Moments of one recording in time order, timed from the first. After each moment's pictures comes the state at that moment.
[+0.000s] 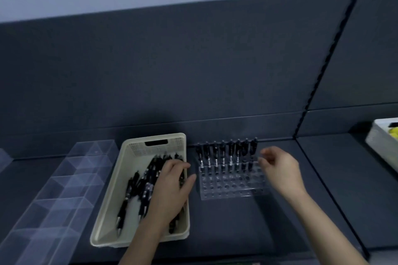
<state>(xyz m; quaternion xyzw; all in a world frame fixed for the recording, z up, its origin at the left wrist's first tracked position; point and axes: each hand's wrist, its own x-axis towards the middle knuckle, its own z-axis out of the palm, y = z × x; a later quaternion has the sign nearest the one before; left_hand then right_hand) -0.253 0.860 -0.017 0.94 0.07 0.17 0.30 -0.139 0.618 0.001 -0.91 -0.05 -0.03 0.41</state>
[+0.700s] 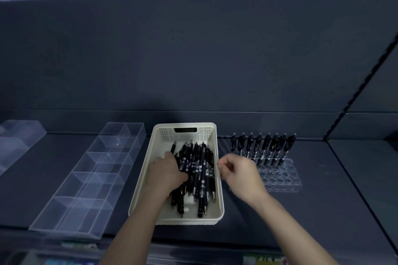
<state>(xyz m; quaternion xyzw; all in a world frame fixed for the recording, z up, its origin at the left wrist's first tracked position) -0.261 0.937 -0.016 0.92 0.33 -0.08 0.19 -0.206 0.745 0.002 -0.87 -0.24 0.10 0.42</state>
